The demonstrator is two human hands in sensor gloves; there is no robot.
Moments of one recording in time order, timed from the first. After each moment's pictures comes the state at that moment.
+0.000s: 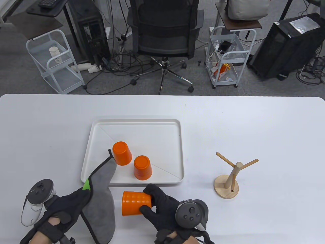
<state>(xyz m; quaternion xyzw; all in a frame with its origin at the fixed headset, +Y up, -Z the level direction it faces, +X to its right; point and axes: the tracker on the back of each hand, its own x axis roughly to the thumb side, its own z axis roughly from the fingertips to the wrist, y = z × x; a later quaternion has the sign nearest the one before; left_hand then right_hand) -0.304 -0.678 -0.212 -0.24 -0.15 0.62 0.73 0.039 -0.700 -0.214 0.30 -0.09 0.82 0.47</state>
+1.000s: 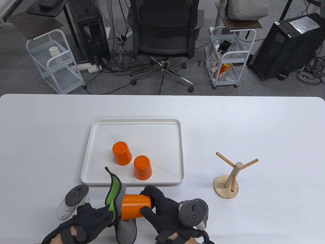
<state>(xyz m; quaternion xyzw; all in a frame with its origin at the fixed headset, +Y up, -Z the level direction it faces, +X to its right) -0.229 -0.698 -0.205 -0.39 -0.36 0.58 0.61 0.038 -0.699 -0.213 0.32 -0.05 0.78 0.53</state>
